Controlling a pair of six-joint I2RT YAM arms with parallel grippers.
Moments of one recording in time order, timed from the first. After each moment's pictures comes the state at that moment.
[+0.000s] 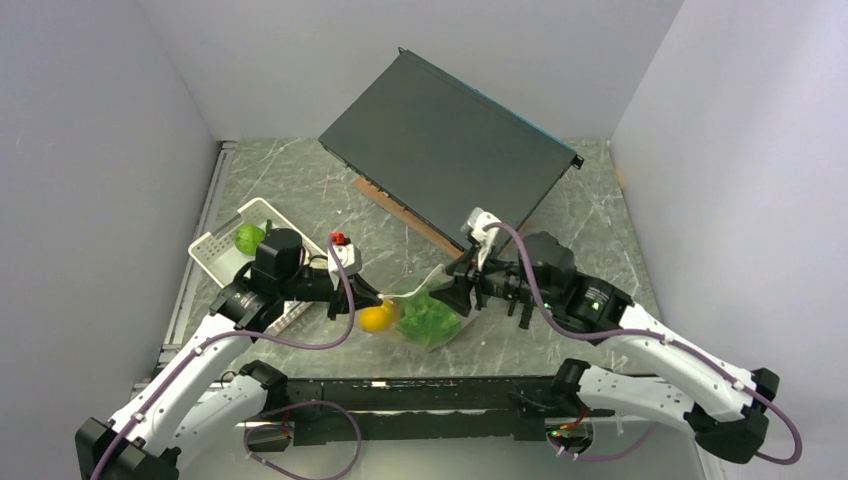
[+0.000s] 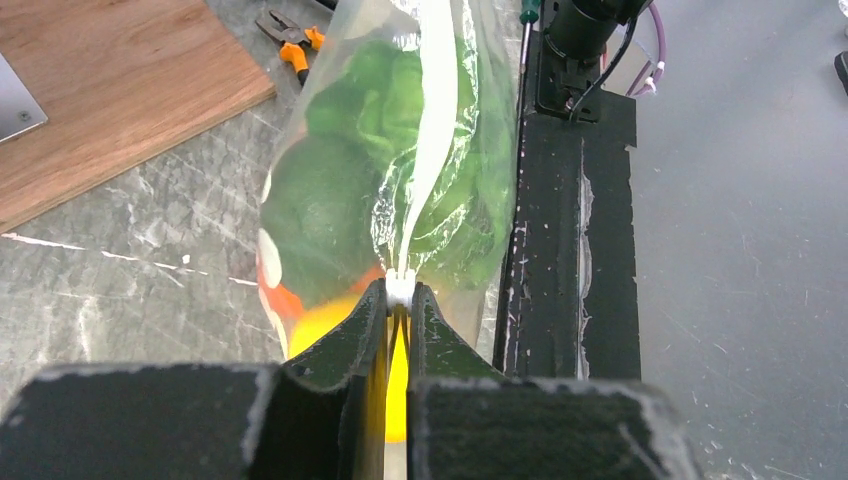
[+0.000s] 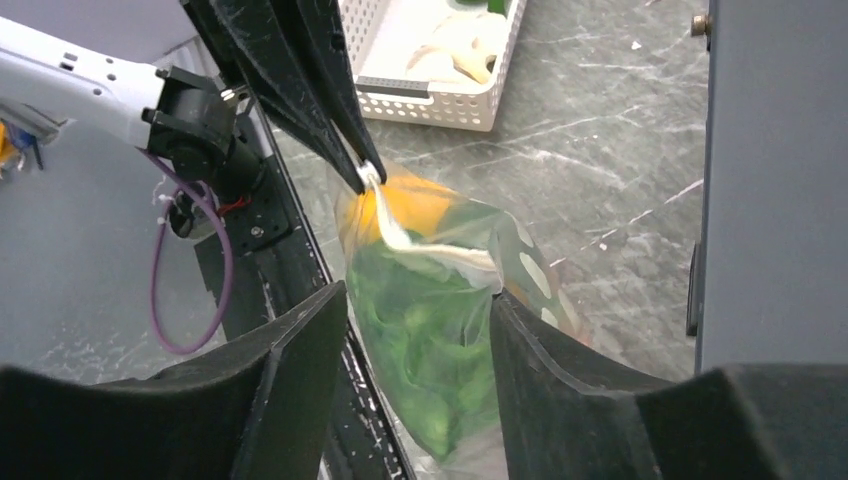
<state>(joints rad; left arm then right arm) -0.48 0.80 0.69 -0.36 0.92 0.25 0.95 0.80 0.89 -0.35 -0.20 0.15</state>
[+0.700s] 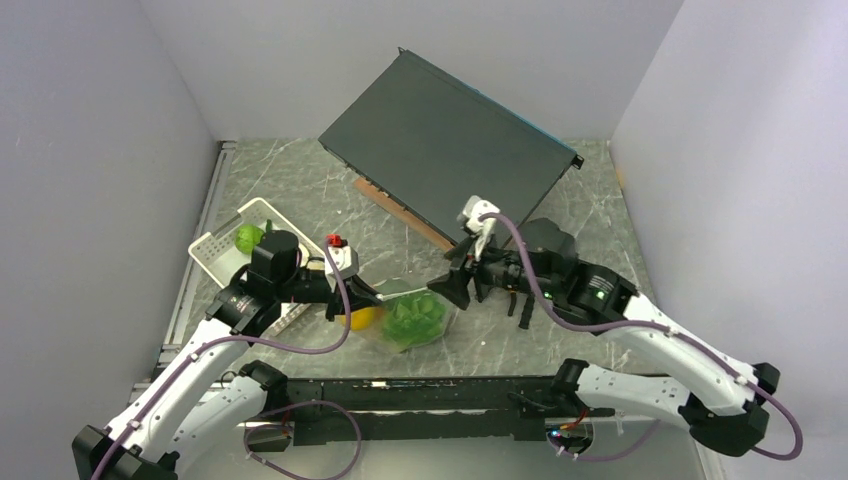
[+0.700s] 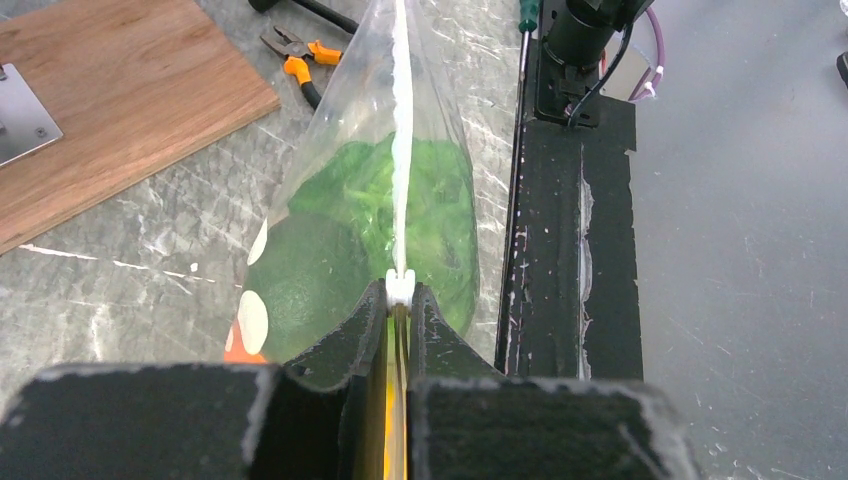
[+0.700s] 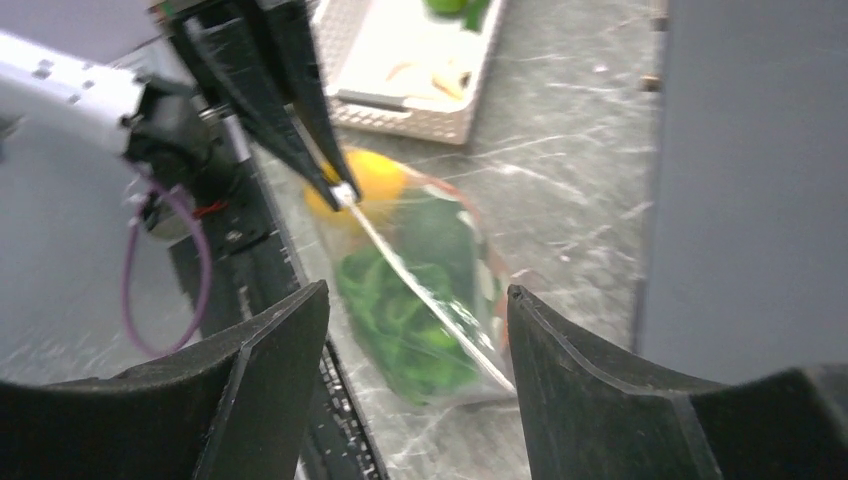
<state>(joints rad) -0.48 0.77 0.69 -0.36 0.92 0.25 0.95 0.89 1.08 -0.48 -0.10 0.08</state>
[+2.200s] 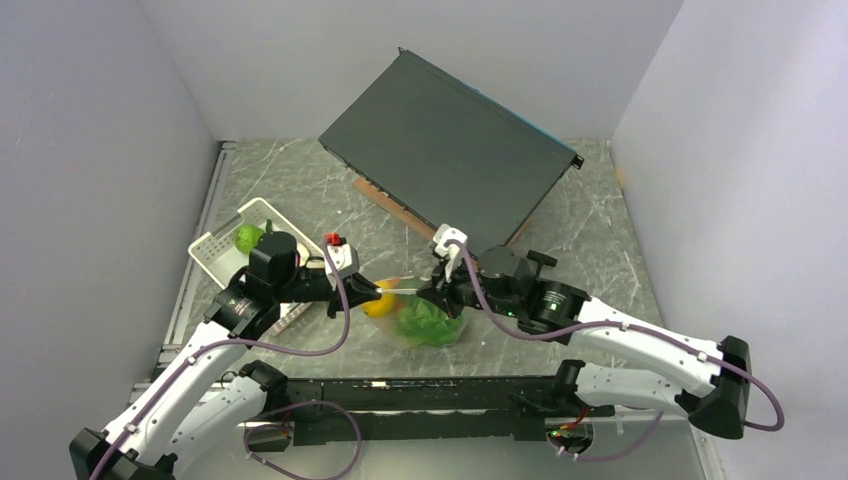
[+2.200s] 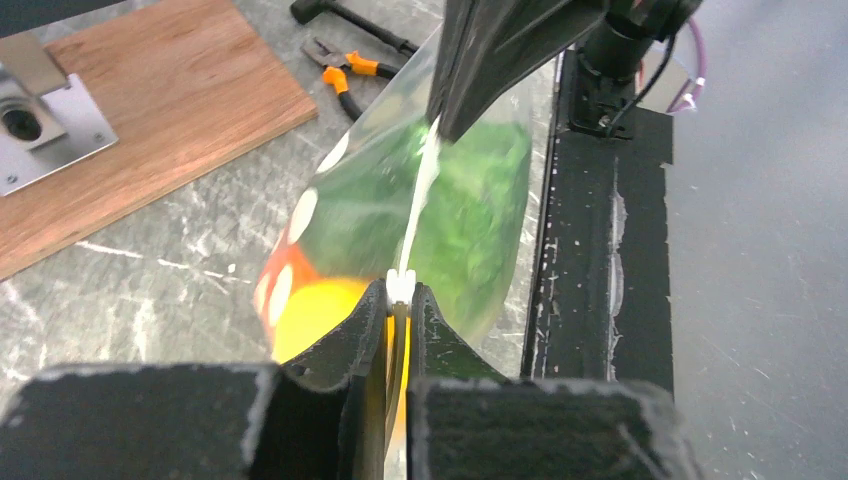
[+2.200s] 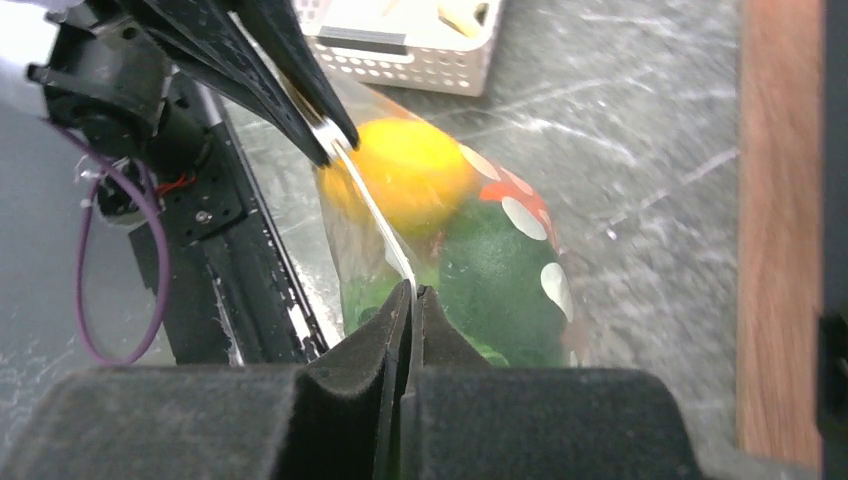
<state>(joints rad) -0.49 0.75 0.69 -0.33 0.86 0.24 1.05 1.01 0.84 -0.19 -0.09 0.10</state>
